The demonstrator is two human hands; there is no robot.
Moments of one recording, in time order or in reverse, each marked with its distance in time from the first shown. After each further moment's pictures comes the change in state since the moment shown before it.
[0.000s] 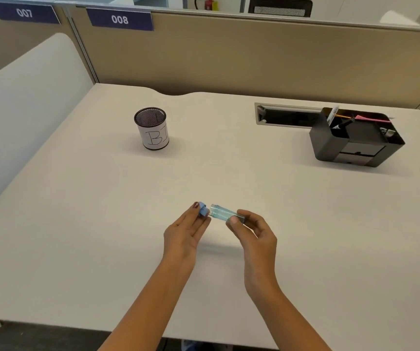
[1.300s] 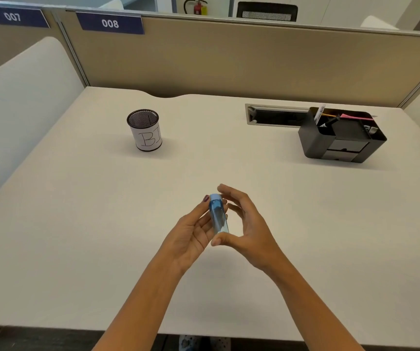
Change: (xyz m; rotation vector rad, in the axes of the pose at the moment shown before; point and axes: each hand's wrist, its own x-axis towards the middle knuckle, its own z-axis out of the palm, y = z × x) left_hand -0.028 0.018 0.021 0.004 -0.353 -0.254; right_hand 0.015 -0.030 -0.017 -0.521 -0.616 -0.408
